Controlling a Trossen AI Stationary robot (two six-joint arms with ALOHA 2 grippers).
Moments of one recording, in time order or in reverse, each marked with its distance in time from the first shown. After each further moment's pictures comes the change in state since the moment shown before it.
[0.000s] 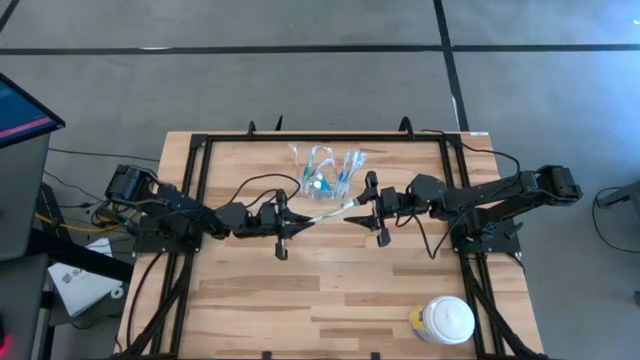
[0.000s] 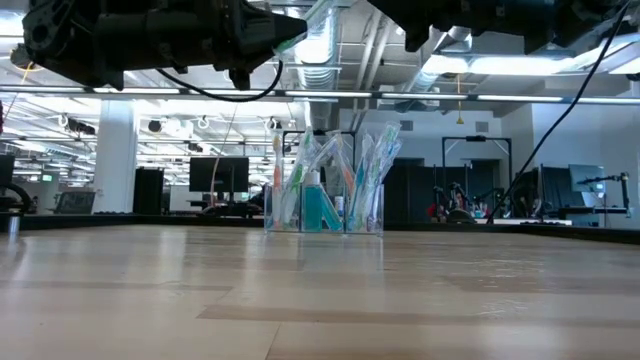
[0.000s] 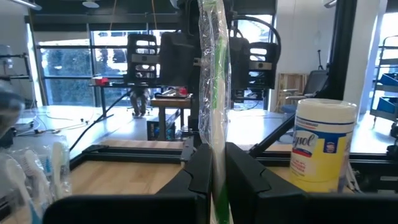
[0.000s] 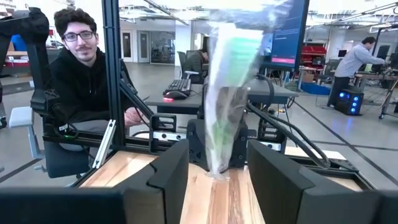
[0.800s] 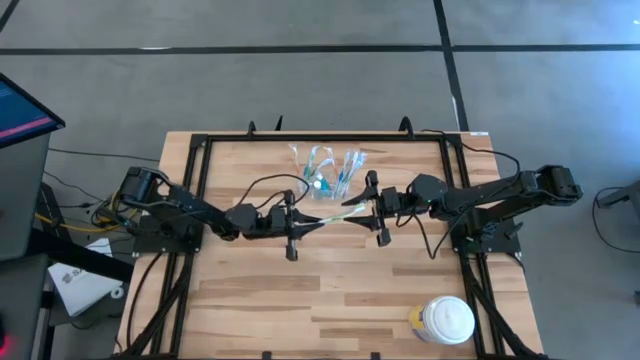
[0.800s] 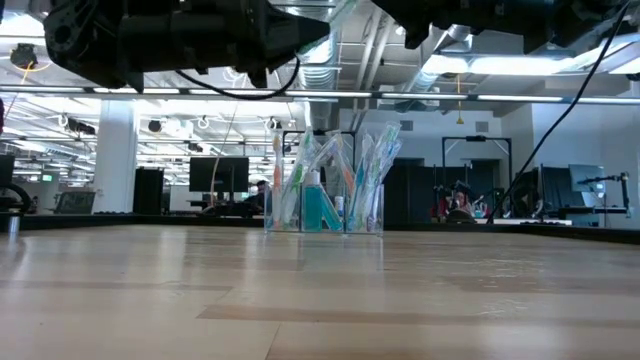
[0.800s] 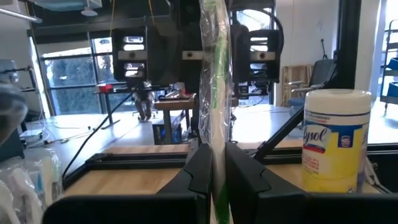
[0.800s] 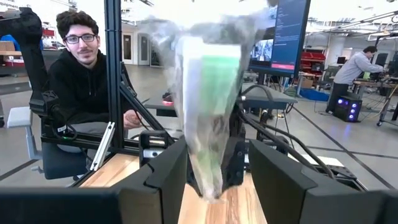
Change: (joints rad) left arm 0.005 0.101 0.091 0.008 -0.001 0.077; right arm 0.000 0.000 0.000 0.019 -0.001 -0.018
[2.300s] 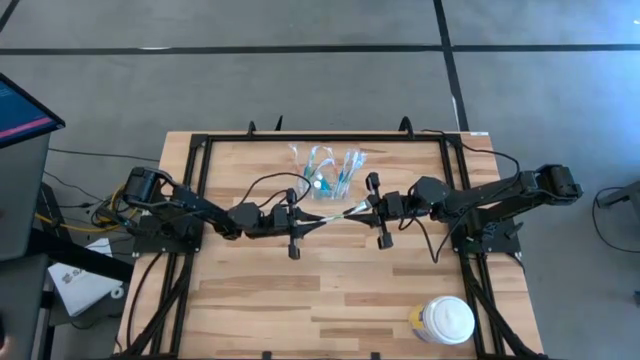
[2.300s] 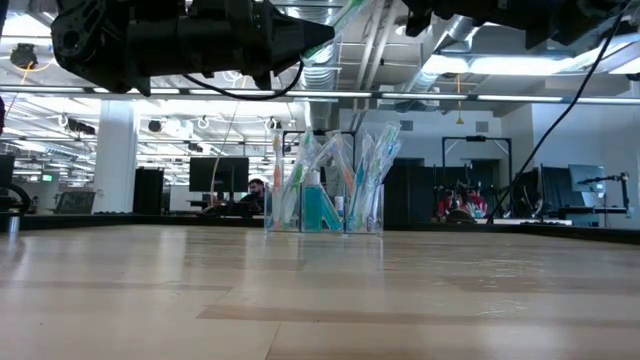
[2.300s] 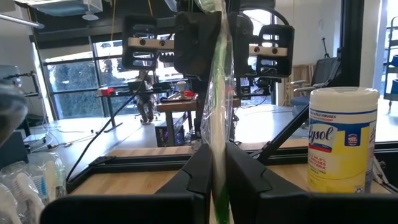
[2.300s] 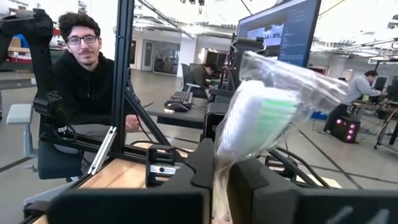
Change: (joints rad) left arm 0.023 0.026 0.012 0.021 0.004 0.020; right arm 0.037 0.000 0.000 0.042 0.004 -0.068
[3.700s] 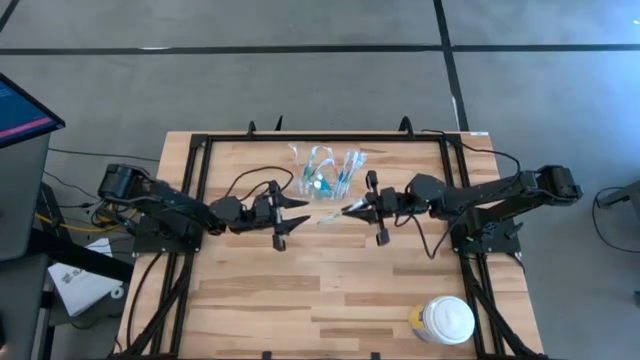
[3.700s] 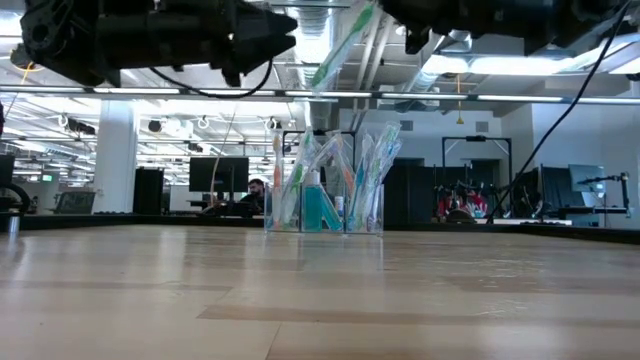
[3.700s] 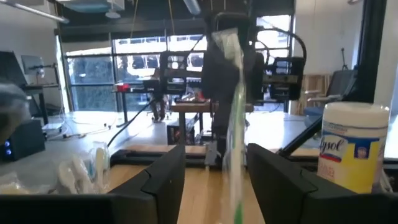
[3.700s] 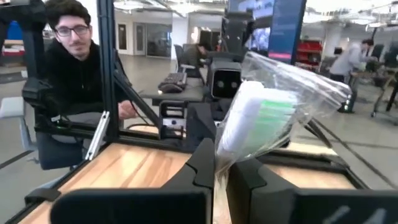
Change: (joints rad) left arm 0.018 -0.201 -0.139 -0.042 -0.036 -0.056; right arm -0.048 0.000 0.000 -0.084 0.005 0.055
